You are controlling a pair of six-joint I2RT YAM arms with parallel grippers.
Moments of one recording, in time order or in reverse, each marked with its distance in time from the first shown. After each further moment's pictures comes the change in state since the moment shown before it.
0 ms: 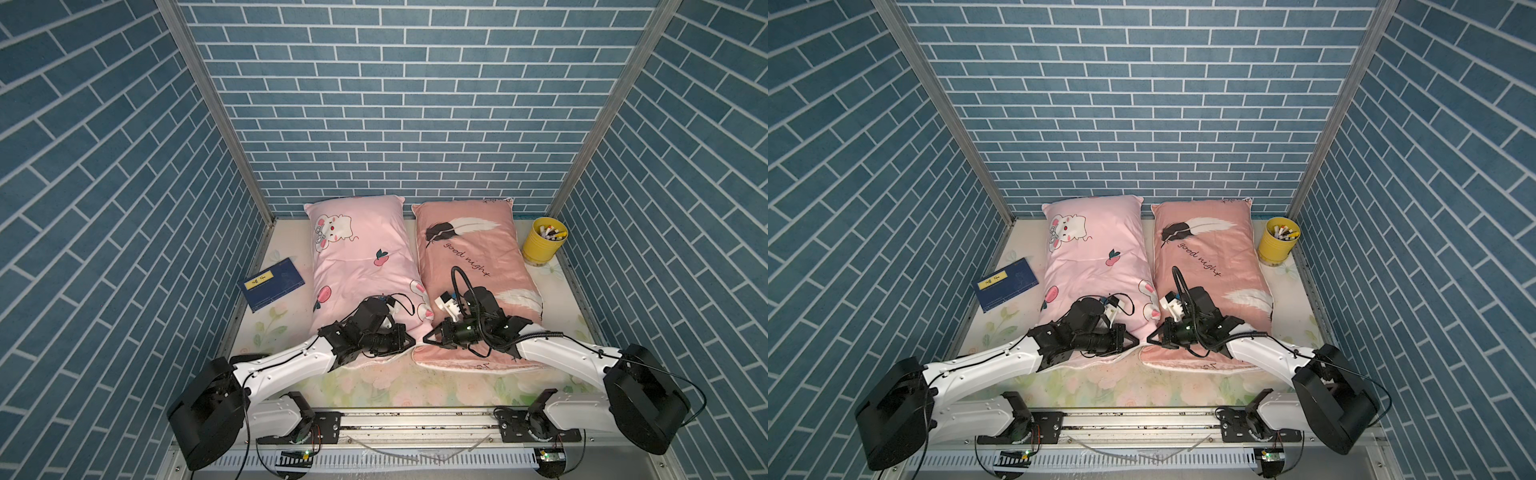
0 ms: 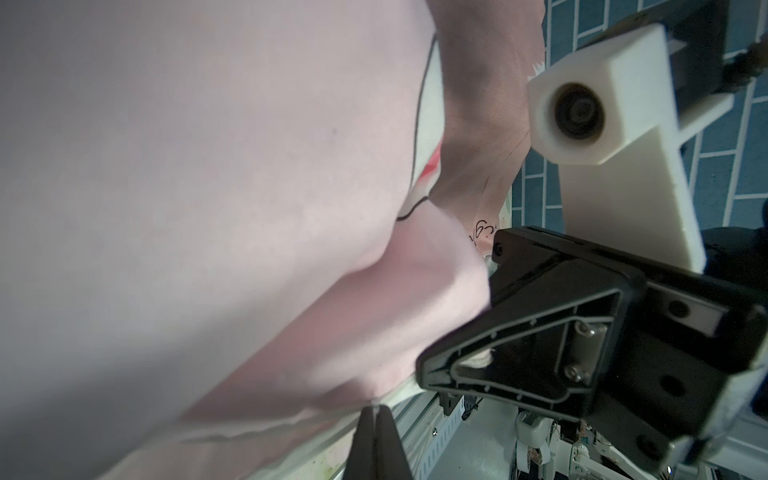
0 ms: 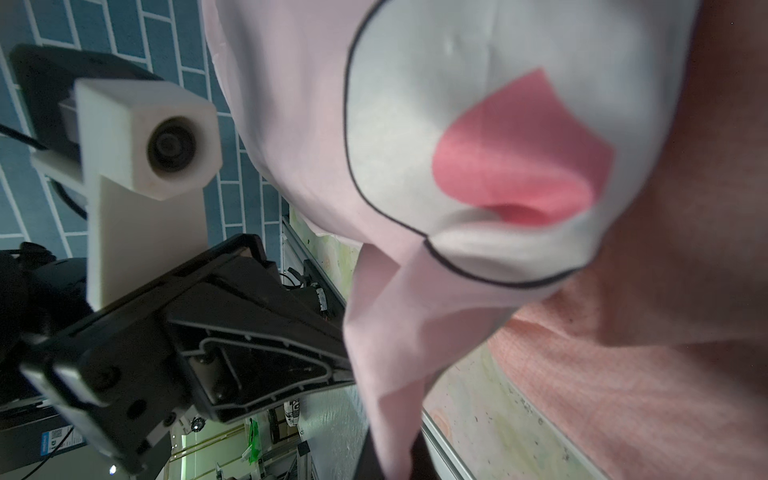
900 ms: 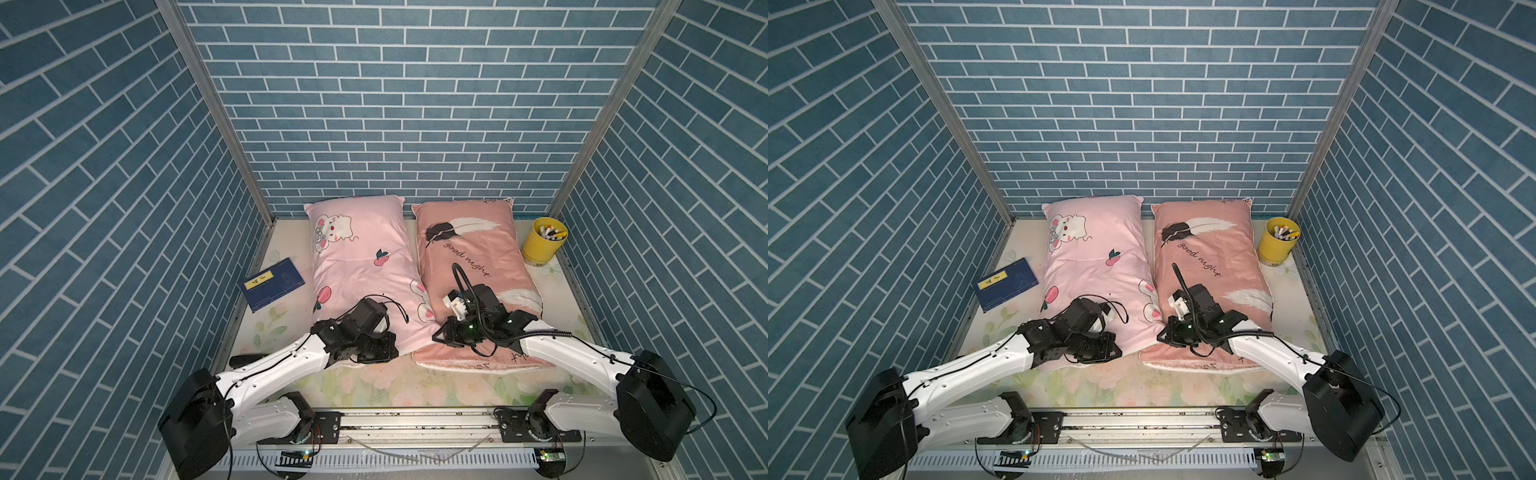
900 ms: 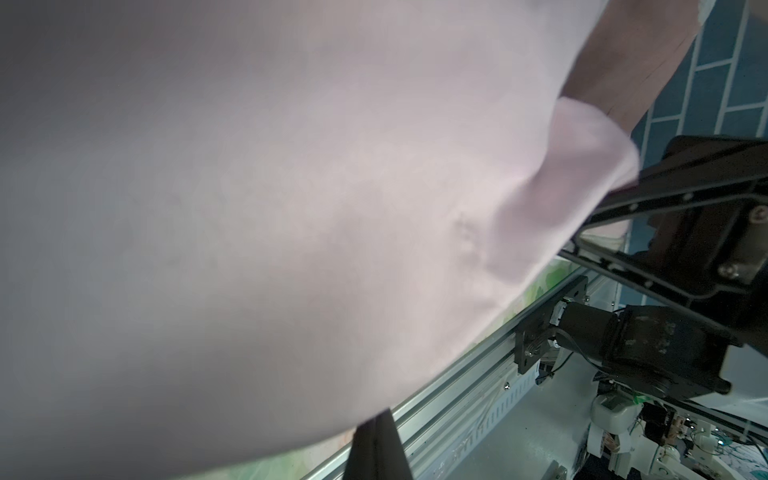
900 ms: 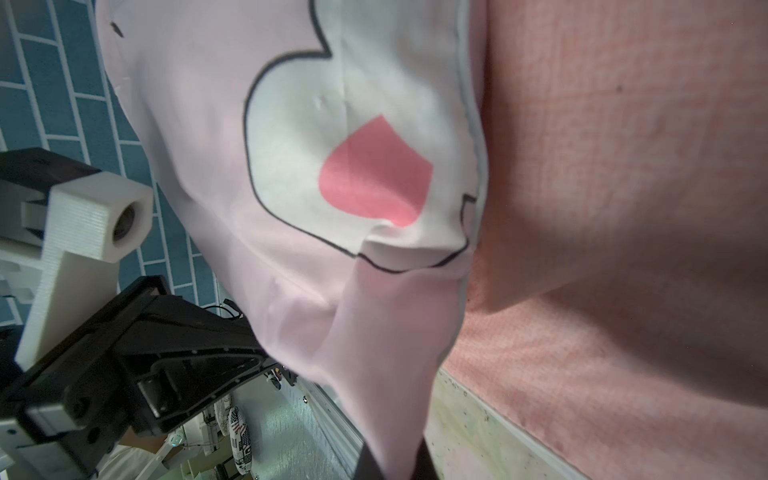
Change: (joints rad) left arm 0.022 -0.068 0.081 -0.437 -0.049 0.151; right arm 0.002 -0.036 0.076 -0.257 0.201 -0.058
